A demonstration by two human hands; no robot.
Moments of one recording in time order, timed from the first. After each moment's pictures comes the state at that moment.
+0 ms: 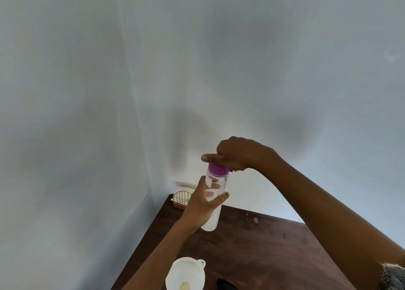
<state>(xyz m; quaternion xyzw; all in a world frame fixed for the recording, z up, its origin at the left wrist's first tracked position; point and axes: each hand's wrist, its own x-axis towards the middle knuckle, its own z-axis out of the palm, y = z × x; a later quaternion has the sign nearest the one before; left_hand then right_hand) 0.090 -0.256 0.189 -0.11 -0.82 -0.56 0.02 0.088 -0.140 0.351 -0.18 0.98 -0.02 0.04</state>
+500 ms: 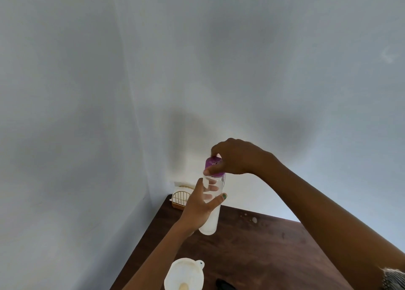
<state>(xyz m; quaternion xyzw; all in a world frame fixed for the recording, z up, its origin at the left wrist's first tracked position) 0.091 -0.257 0.188 -0.11 -0.81 -0.58 0.01 0.087 -0.137 0.343 -0.23 0.97 -0.03 -0.02</state>
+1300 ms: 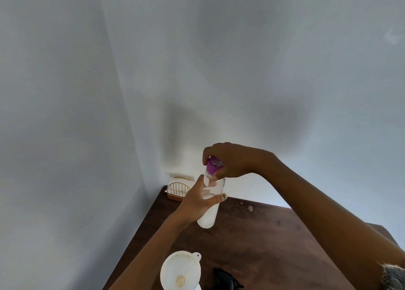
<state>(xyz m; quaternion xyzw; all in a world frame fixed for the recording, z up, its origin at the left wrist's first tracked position) 0.085 -0.256 0.185 -0.14 -0.84 -0.52 -0.07 0.078 -0.125 0.317 -0.28 0.95 -0.11 0.07</state>
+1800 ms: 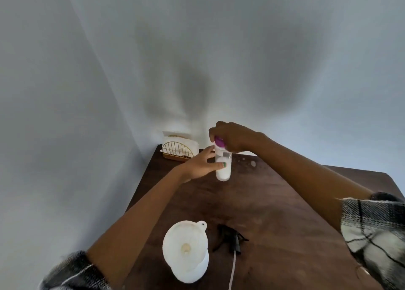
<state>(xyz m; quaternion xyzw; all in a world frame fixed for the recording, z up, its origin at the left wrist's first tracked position) 0.018 -0.255 0.136 -0.12 -0.82 -0.48 -0.30 -0.003 -0.112 0.198 -0.23 0.97 -0.05 0.09</state>
